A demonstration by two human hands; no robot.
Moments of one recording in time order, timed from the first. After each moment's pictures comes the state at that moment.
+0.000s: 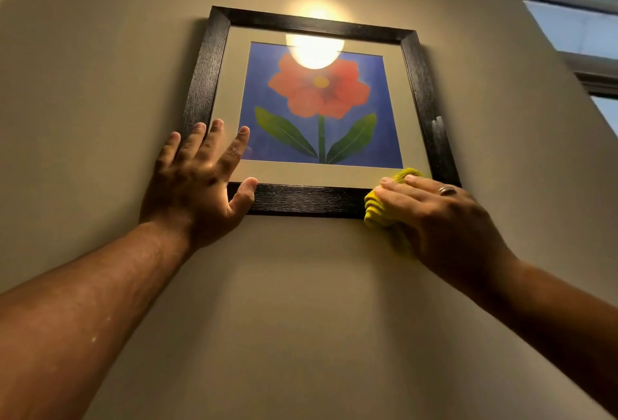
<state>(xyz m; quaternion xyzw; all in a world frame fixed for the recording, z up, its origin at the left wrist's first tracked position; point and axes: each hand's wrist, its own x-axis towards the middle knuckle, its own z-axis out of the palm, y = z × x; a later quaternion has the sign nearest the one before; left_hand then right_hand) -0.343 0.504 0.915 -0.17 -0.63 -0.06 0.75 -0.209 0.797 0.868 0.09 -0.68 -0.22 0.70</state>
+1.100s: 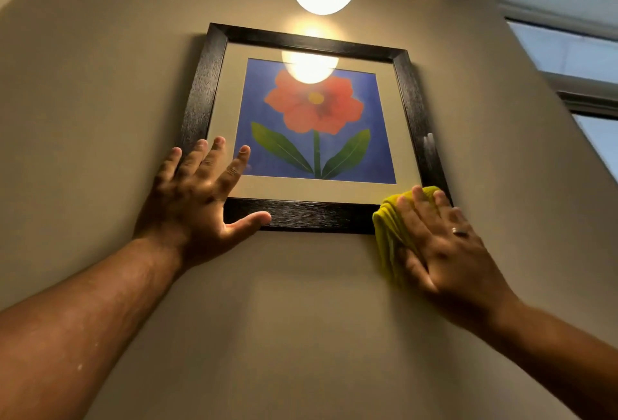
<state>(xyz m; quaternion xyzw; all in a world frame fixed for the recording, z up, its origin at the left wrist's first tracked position) -0.341 0.502 0.913 -0.19 -0.65 -0.04 0.74 -0.220 0.834 0.853 0.00 -0.75 -0.14 0.65</state>
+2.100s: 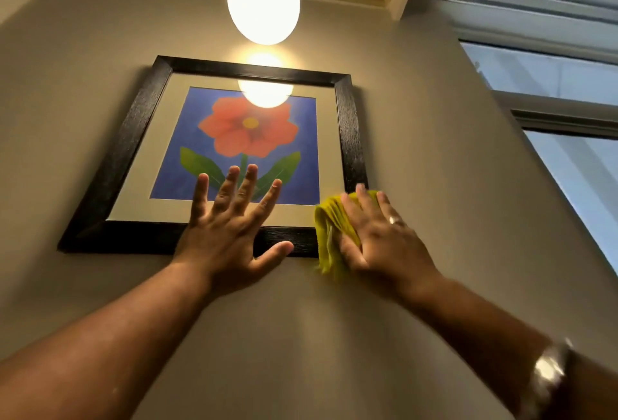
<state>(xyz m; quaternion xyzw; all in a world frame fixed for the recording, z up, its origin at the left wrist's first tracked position) -0.299 0.645 0.908 -0.21 -0.66 0.00 0.72 -0.217 0.878 0.904 0.06 -0.74 -0.06 0.67</state>
